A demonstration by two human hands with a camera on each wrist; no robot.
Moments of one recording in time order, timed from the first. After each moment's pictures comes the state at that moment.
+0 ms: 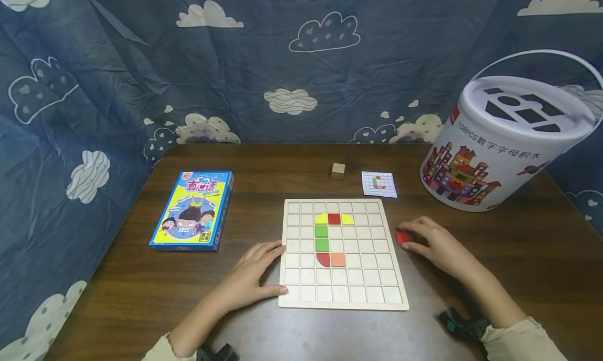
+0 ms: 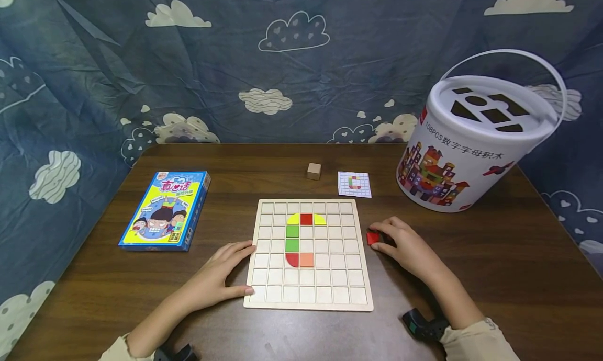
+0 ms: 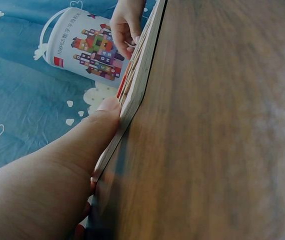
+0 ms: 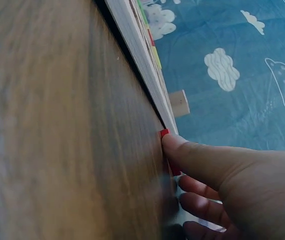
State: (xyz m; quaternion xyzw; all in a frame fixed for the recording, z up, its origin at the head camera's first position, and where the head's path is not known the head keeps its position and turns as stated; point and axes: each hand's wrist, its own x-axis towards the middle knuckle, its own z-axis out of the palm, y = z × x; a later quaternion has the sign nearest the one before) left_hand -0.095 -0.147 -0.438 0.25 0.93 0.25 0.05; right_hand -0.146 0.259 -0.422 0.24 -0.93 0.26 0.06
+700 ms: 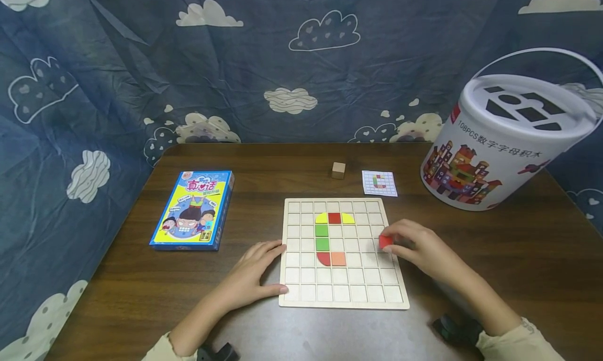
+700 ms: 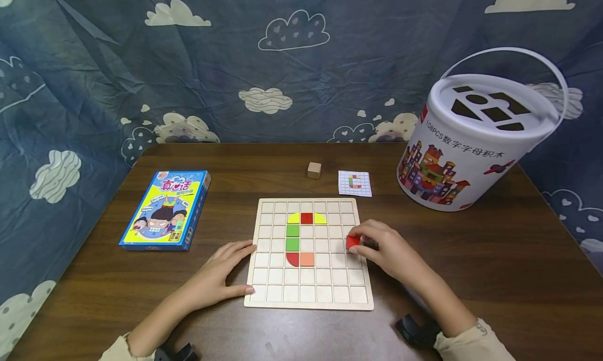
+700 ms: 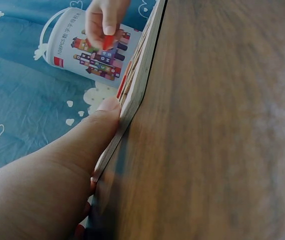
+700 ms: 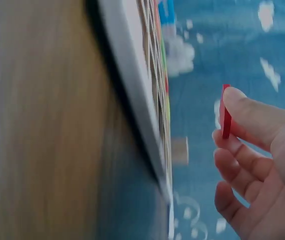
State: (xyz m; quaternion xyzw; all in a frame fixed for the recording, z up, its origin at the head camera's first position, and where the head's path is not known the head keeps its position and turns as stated) left_hand -0.096 -0.147 -0.438 0.25 0.93 0.25 0.05; right_hand -0.132 0.221 -0.400 0.29 -0.90 0.32 0.07
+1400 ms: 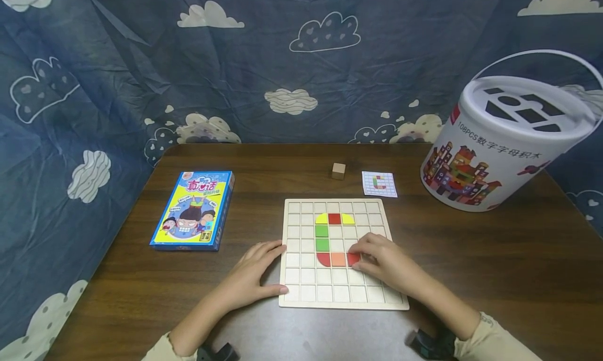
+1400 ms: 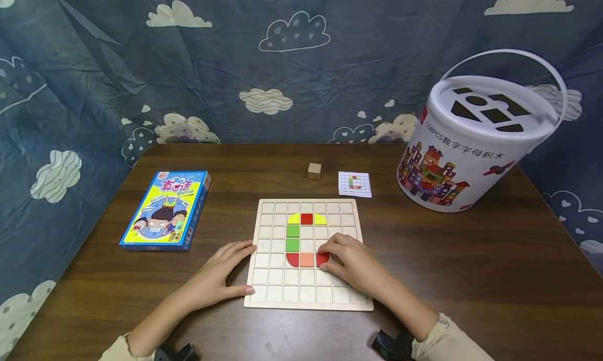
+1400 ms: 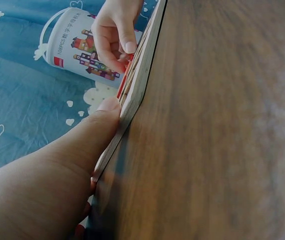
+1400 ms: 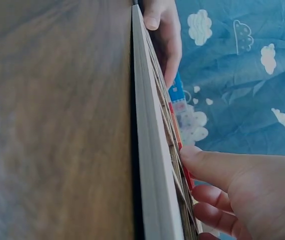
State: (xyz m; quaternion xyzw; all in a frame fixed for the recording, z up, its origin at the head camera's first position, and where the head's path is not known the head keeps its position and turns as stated) left_hand -0.096 -0.146 -0.437 0.25 0.93 0.25 0.05; right_hand -0.121 0.170 -0.417 0.31 -0.91 0.29 0.02
